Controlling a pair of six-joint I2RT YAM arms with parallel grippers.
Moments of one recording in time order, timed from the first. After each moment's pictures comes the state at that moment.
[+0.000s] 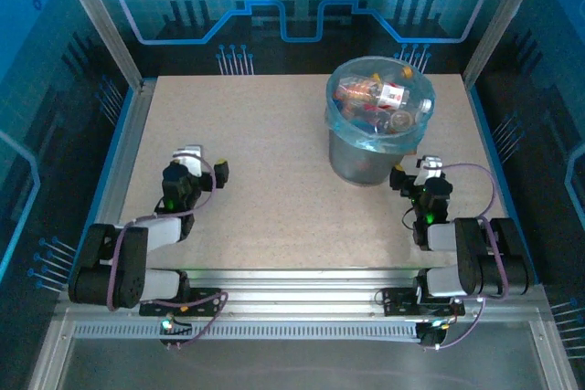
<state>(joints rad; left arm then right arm) -0.01 1.33 0.30 0.70 0.03 -0.06 -0.04 1.40 0.17 0.92 0.04 0.08</state>
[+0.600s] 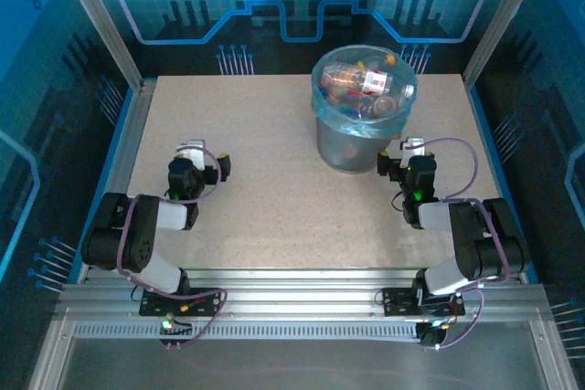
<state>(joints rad) -0.01 1.55 0.36 0.84 -0.01 -0.09 0.08 1.49 0.39 0.74 0.16 0.00</state>
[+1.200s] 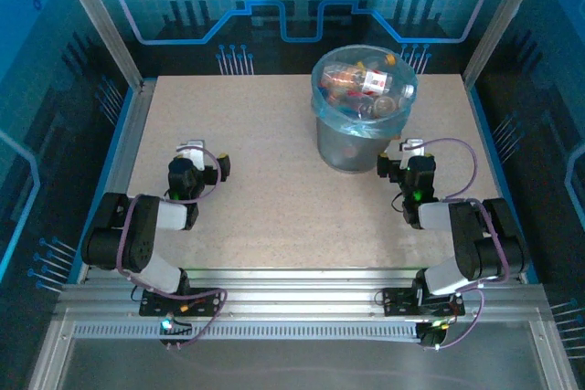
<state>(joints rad) -0.01 1.55 0.36 0.84 -0.01 -0.09 0.08 1.49 0.39 0.72 0.17 0.00</state>
